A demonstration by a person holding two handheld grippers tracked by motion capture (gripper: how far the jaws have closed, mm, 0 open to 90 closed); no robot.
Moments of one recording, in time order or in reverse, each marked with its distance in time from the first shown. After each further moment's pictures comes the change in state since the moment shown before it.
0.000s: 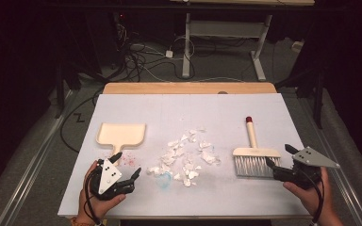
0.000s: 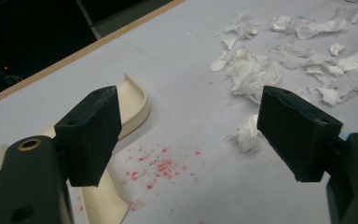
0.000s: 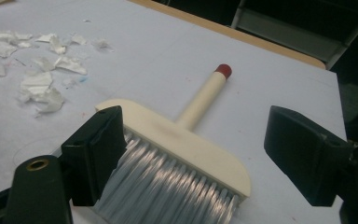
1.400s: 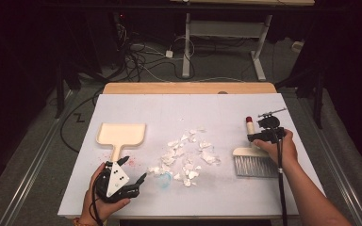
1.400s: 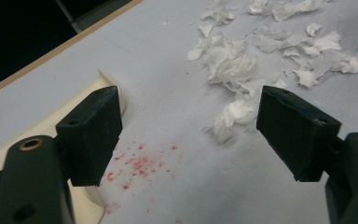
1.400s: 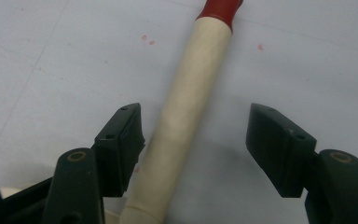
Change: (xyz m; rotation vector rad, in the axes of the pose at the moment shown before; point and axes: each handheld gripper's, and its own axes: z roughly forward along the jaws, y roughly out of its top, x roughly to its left) left arm -0.012 0.000 0.007 0.038 -0.059 0.063; right arm -0.031 0.047 0.151 0.551 -0.013 0.219
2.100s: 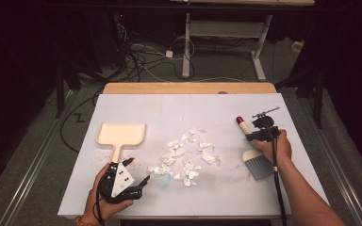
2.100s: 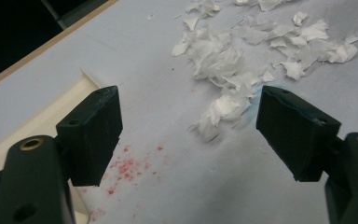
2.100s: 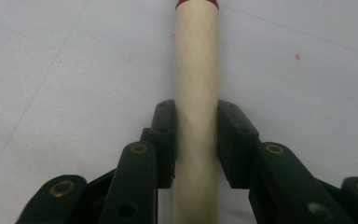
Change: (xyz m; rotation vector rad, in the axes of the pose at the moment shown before) left arm -0.005 0.001 0.007 0.031 -0.038 0.036; right arm 0.007 0.005 0.009 0.019 0.051 -0.077
